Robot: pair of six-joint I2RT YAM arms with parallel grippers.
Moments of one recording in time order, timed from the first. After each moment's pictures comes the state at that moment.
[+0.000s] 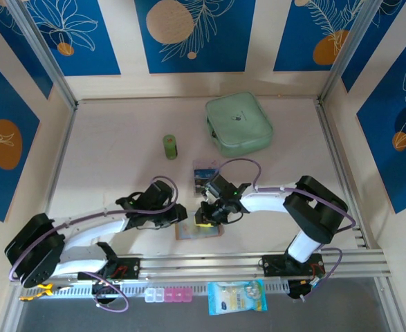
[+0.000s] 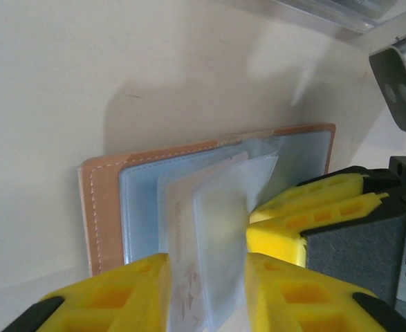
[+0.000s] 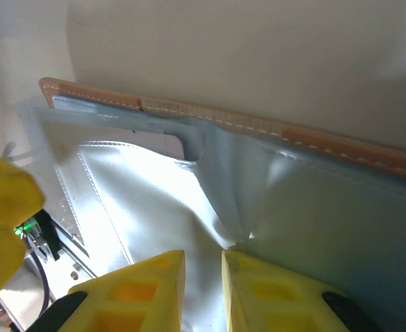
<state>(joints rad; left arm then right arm) -0.83 1.21 0.51 -0.25 0.26 -1.09 0.87 1.63 0.72 -0.19 -0.52 0.92</state>
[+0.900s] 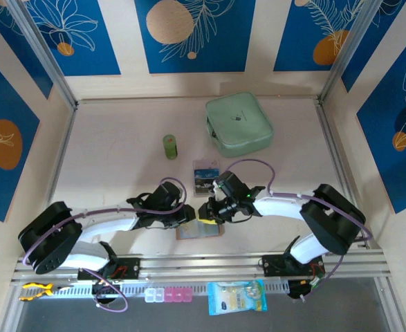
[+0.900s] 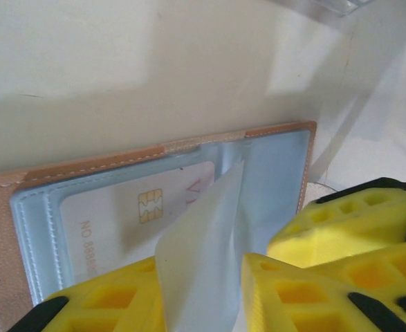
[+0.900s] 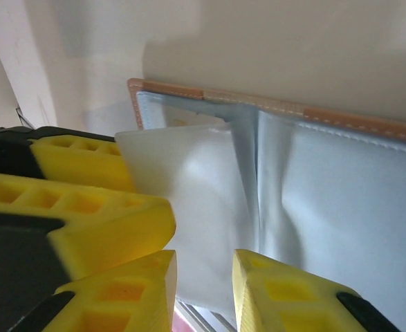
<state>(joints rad) -0.88 1.33 0.51 -0.07 0.29 -1.15 0.81 1.47 0.61 -0.09 -0.59 0.99</state>
